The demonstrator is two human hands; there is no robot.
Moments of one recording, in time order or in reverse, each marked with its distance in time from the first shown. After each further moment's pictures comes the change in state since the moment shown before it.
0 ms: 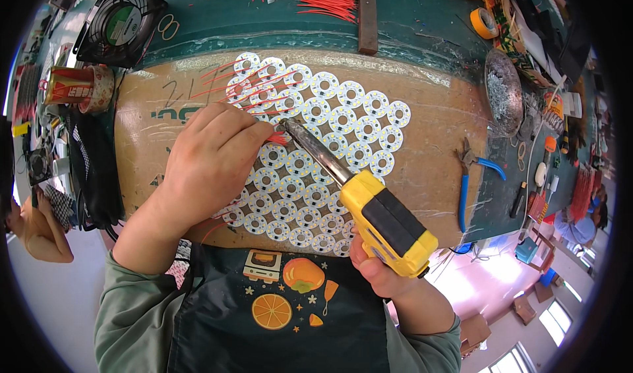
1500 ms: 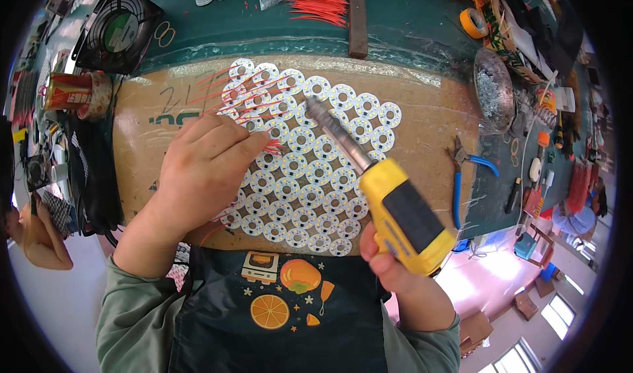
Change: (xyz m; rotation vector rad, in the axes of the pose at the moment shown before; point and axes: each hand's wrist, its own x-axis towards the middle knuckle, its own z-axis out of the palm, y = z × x) left_hand -0.002 0.004 -0.008 0.020 -0.008 0.029; right_hand 0.001 -0.008 -0.011 -0.099 0.091 -0.129
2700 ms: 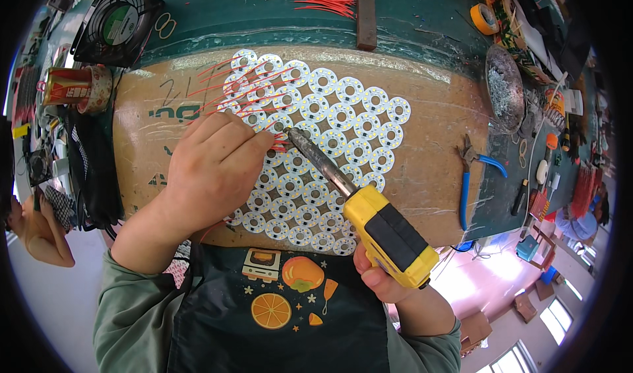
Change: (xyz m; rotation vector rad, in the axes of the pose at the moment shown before) left_hand -0.001 0.006 0.010 0.035 -0.010 -0.006; right_hand -0.020 0.018 -0.005 0.052 -0.114 0.130
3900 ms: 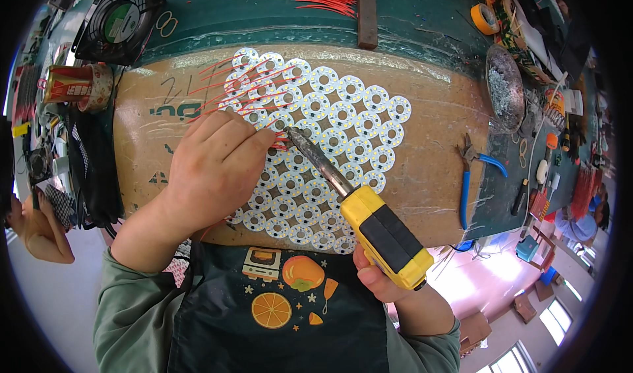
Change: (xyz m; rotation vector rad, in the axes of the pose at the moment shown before) left_hand -0.002 0.001 0.005 -0.005 0.048 0.010; right_hand -0.003 0.006 -0.003 -0.093 0.000 0.000
